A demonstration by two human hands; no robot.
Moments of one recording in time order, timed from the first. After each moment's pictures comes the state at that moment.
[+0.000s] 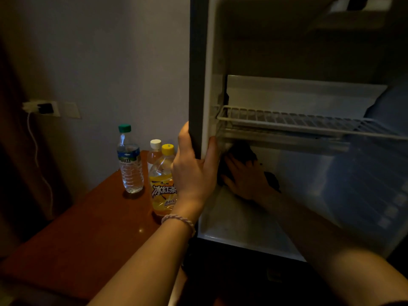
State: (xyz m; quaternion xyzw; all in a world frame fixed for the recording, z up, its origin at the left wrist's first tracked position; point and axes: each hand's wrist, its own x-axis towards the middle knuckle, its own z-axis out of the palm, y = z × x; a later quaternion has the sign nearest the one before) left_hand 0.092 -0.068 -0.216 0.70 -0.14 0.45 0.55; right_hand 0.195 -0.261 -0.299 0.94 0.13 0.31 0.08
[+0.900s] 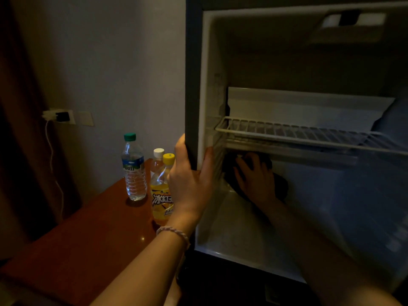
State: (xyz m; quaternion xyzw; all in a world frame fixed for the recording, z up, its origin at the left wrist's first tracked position) left_hand 0.094 -0.069 -0.216 0.69 -0.13 0.45 0.54; right_hand 0.205 -0.271 -0.283 0.81 0.14 0.57 0.01
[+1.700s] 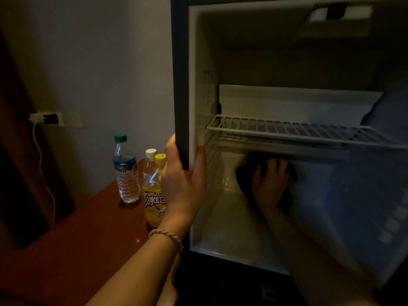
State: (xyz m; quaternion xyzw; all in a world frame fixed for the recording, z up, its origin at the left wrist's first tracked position) left_hand 0.093 -0.070 -0.216 0.70 -0.12 0.44 0.55; right_hand 0.190 -0.289 -0.296 0.78 -0.10 0.57 -0.24
